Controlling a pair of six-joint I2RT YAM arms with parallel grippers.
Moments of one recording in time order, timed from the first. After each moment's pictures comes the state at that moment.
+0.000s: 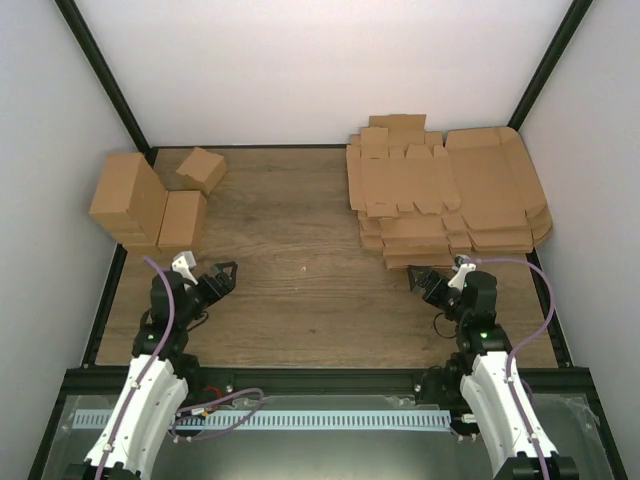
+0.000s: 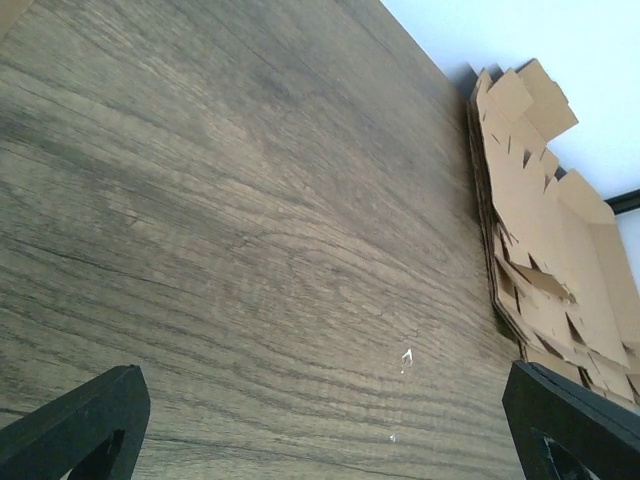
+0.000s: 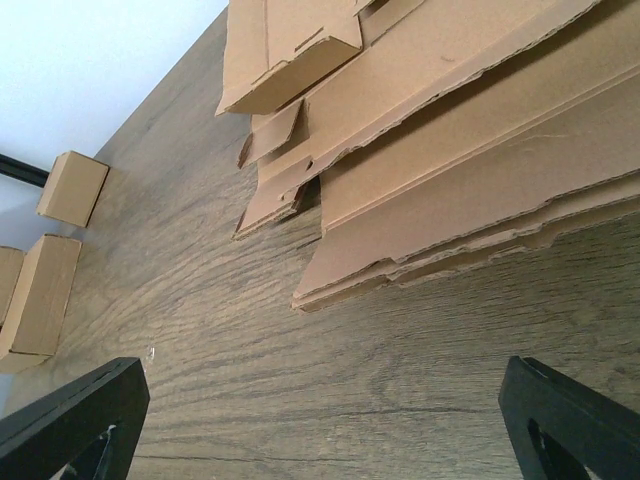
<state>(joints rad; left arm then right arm) -0.10 0.47 0.21 -0.23 0.27 -0.74 0.01 0.50 0.16 -0.17 -0.39 0.64</state>
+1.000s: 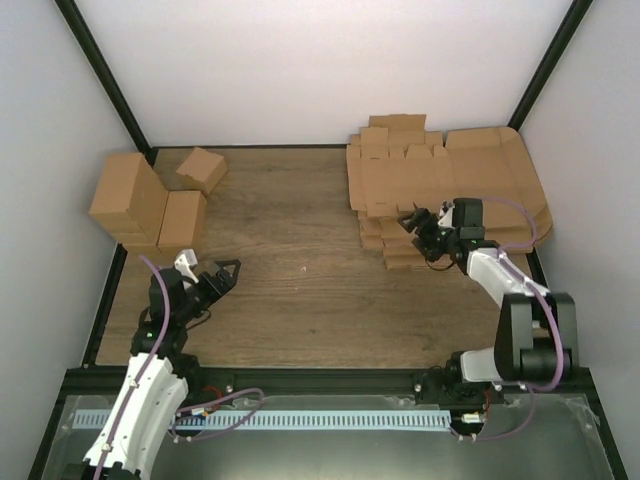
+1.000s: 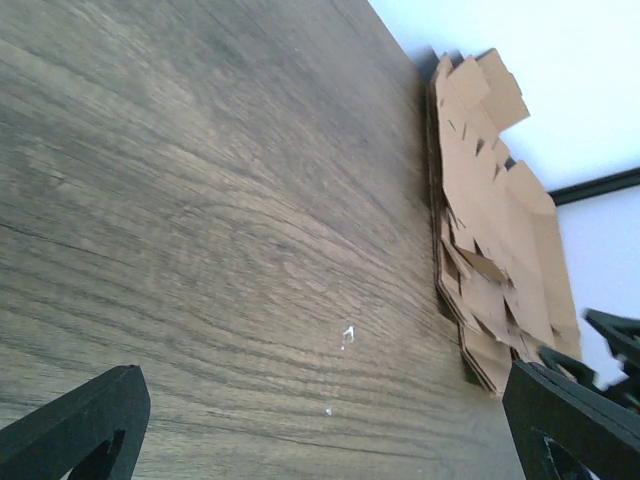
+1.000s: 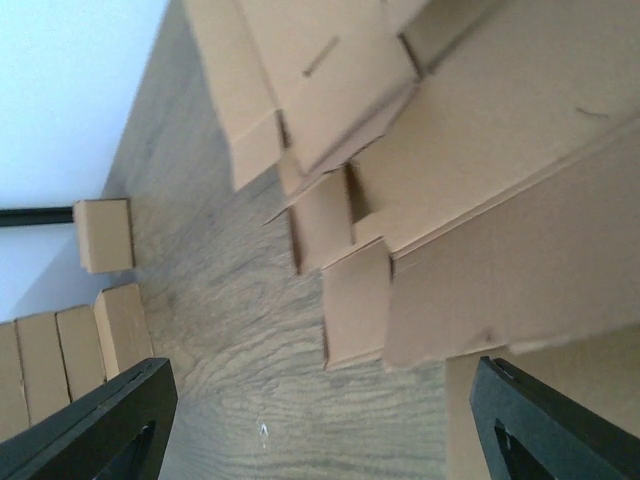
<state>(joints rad) -0.10 0.48 0.24 -0.25 0.34 -0.84 0.01 1.31 0.71 -0.12 -0.52 0.83</state>
